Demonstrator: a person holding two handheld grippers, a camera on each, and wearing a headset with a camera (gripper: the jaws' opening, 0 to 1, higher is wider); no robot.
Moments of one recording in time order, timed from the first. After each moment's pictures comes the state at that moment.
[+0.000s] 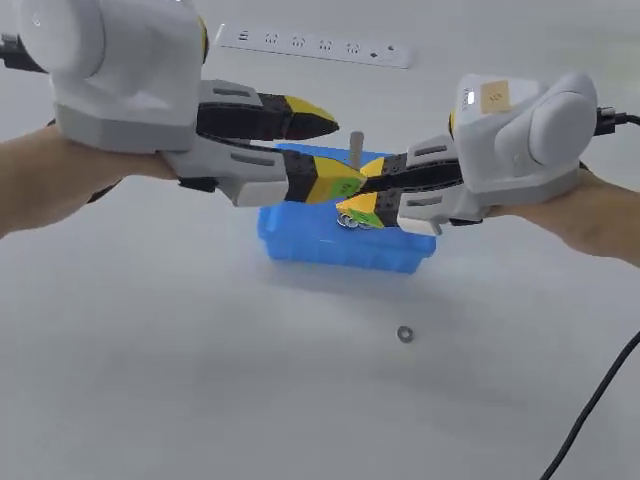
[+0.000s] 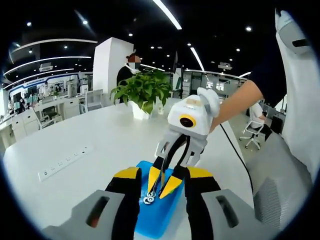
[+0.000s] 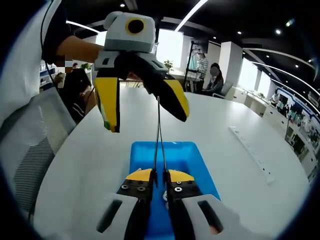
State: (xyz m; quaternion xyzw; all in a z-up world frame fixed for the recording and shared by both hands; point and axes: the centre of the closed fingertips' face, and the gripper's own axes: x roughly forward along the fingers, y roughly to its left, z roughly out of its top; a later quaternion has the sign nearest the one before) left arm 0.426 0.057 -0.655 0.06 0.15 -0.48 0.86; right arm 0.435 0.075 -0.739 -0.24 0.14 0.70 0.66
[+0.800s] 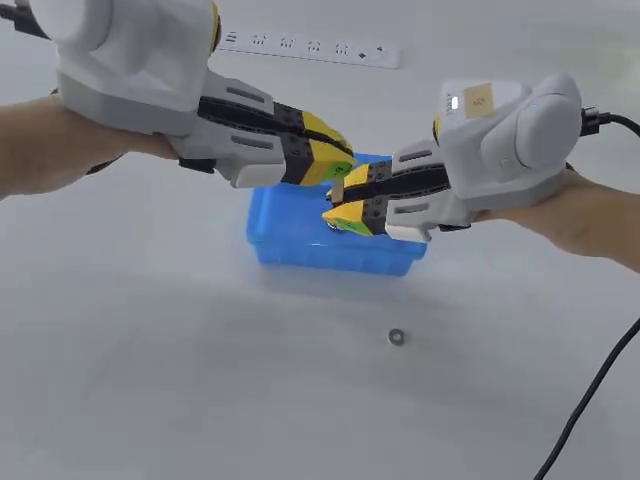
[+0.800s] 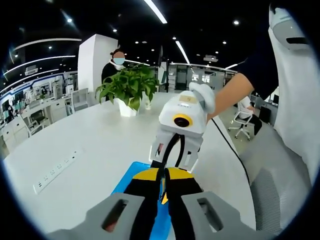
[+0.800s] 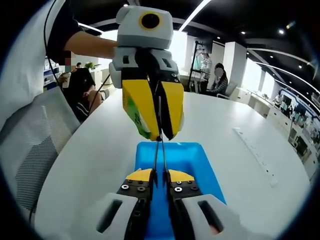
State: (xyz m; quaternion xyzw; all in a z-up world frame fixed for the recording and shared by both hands) left arm 0.425 0.043 -0.661 0.09 0.17 -0.53 0.83; right arm 0.426 0.076 -0.738 -0.24 0.14 0.71 0.64
